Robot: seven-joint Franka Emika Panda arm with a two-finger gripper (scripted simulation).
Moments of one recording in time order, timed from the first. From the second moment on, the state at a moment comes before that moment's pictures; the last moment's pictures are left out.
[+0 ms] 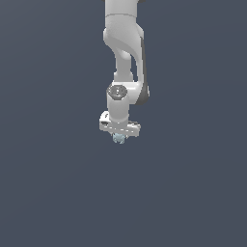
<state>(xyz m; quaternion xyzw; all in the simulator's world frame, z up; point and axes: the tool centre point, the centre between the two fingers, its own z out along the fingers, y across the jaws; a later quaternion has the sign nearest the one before) -0.067 -0.021 0.041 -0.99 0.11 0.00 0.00</state>
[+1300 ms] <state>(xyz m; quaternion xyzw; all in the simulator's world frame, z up) -0.025 0.022 0.158 -0.99 0.11 0.00 0.00</state>
